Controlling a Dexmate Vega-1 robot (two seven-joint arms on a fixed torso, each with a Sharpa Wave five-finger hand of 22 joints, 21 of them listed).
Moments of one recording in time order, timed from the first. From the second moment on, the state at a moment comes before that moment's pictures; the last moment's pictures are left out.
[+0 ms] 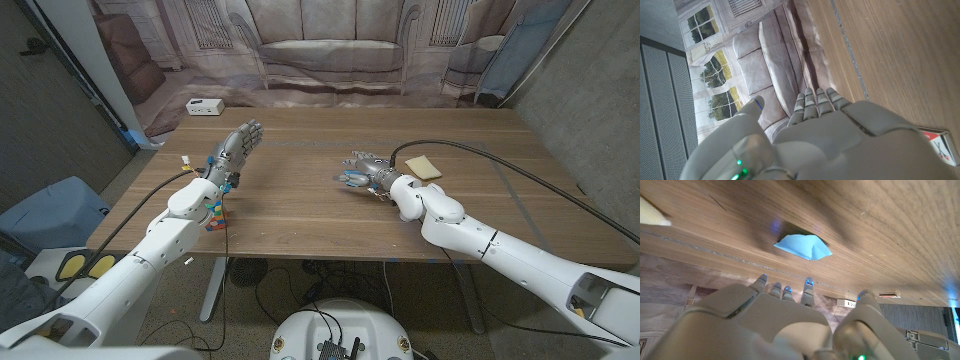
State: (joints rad) left arm 0.94 0.65 0.30 -1.47 -0.68 -0.26 -0.05; left_hand 0.29 0.17 0.47 0.10 0.27 0.16 0.13 0.19 0.17 0.18 0.10 0.22 0.20 0.11 0.11 0.19 0.18 0.01 0.07 0.20 0.18; right arm -0.67 -0.66 -0.89 -1.77 -0.67 -0.42 0.17; right_hand 0.08 0.08 0.17 -0.05 0.19 0.11 -0.10 0.20 0.19 -0.17 0.05 0.19 0.20 -0.17 0.07 0.19 0.23 -0.17 0.11 0.18 0.18
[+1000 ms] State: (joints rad) left arm 0.94 0.64 0.30 -1.48 -0.68 -0.26 -0.04; left_hand 0.29 0.17 0.49 0.09 0.27 0.16 0.13 0.19 0.17 0.19 0.10 0.22 0.20 0.11 0.11 0.19 0.18 0.01 0.07 0.20 0.18; right arm -0.63 -0.63 -0.93 -1.73 -0.67 -0.46 0.18; right_hand 0.08 0.08 0.17 -0.05 0.19 0.11 -0.10 0.20 0.19 -0.18 0.05 0.19 0.20 -0.17 0.07 0.20 0.23 -0.18 0.11 0.19 0.18
